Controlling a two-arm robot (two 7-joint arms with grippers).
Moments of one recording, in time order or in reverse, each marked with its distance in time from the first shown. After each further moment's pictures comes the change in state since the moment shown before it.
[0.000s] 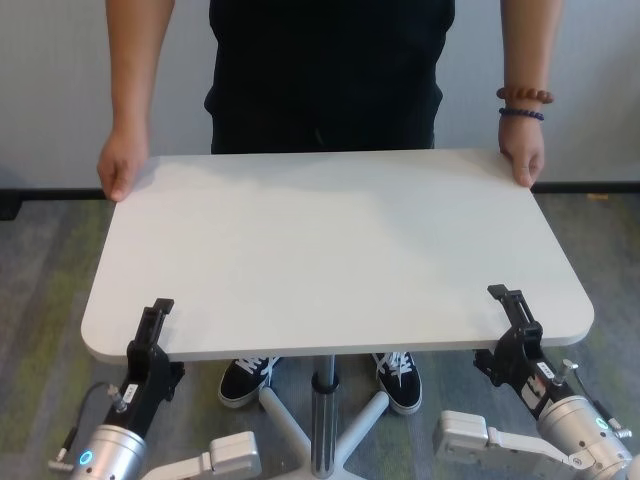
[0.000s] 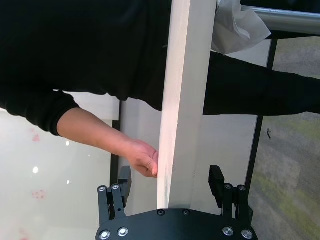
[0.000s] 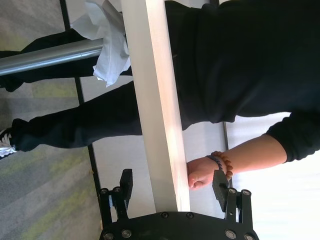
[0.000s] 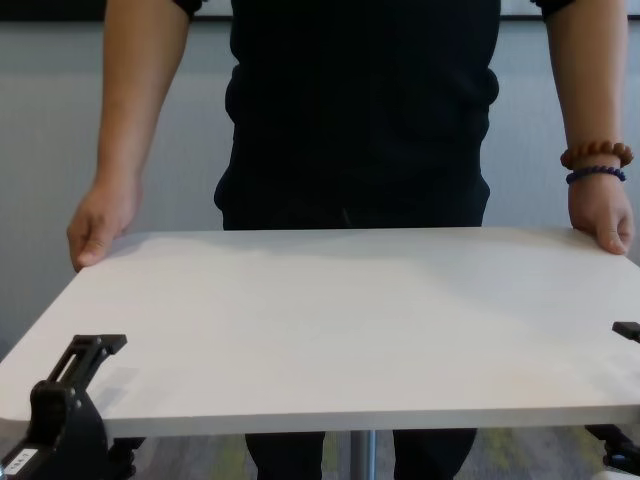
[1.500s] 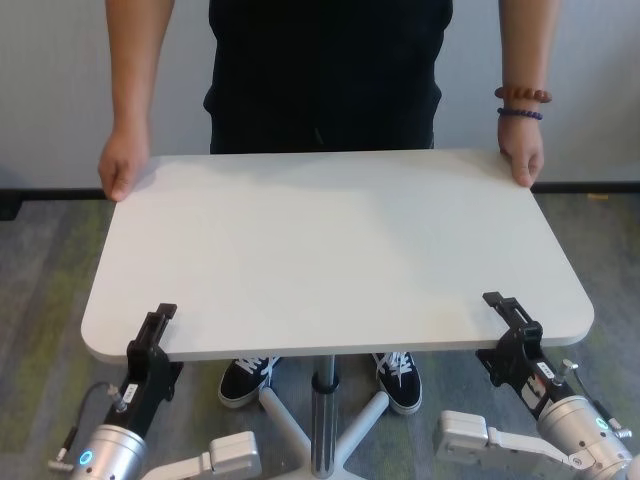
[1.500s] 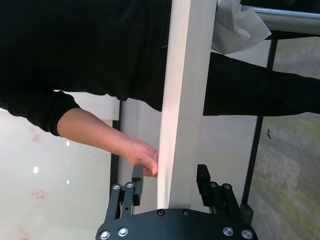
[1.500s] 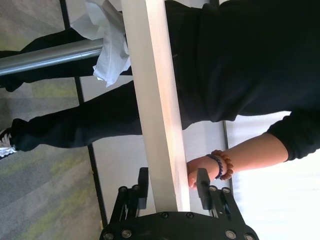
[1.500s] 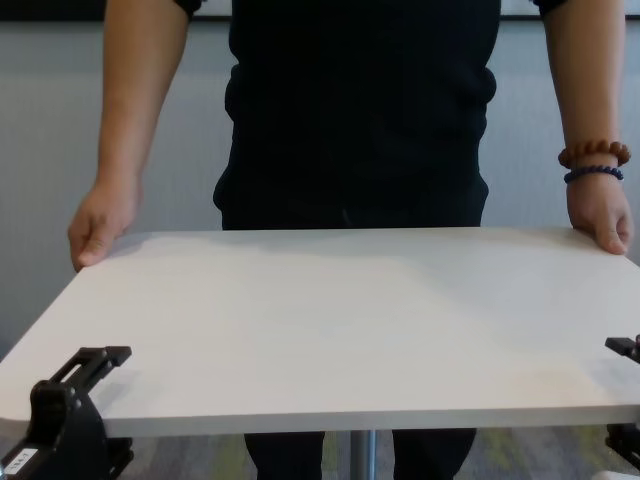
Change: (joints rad) left arm 0.000 0.000 0.000 0.000 0.000 0.000 0.000; right arm 0.000 0.000 0.000 0.000 0.000 0.000 0.000
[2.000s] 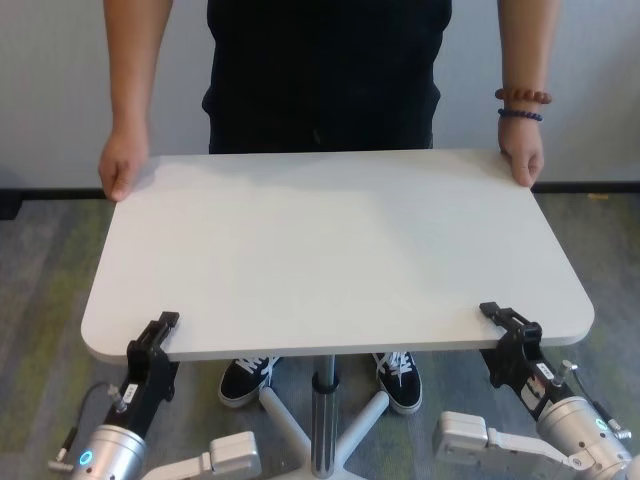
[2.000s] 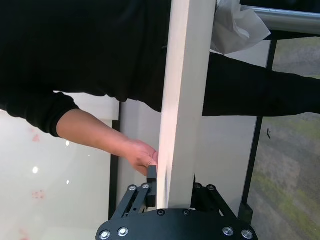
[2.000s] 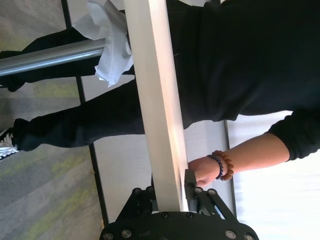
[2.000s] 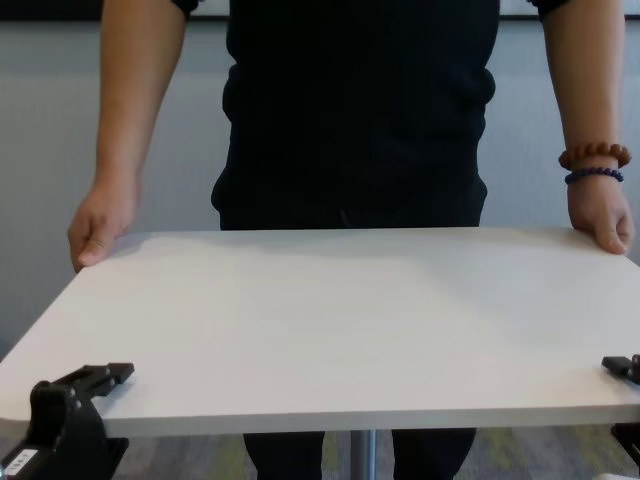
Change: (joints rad) left arm 0.000 0.000 0.000 0.000 0.000 0.000 0.000; right arm 0.000 0.000 0.000 0.000 0.000 0.000 0.000
